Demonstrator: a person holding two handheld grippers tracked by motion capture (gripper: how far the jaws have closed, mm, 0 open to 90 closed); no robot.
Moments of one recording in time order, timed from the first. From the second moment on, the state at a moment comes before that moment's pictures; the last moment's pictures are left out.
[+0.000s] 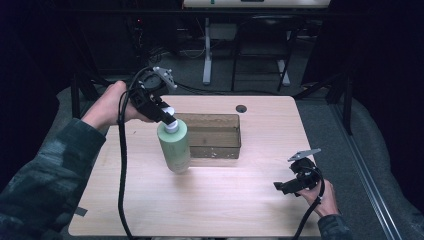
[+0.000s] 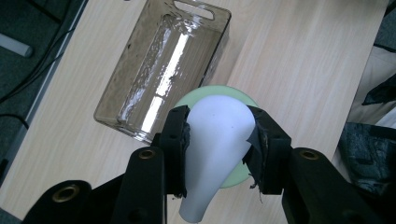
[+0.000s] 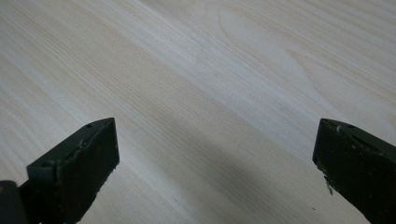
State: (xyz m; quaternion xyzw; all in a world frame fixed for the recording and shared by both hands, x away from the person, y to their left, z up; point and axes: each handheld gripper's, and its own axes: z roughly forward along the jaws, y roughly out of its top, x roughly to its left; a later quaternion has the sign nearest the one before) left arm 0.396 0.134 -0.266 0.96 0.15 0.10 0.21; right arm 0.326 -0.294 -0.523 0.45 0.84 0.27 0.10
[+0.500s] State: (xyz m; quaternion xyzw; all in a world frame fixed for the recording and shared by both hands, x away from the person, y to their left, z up) left arm 0.402 0.135 -0.256 0.96 0.16 0.10 0.21; right arm 0.325 -0.295 -0.521 0.45 0.84 0.27 0.11
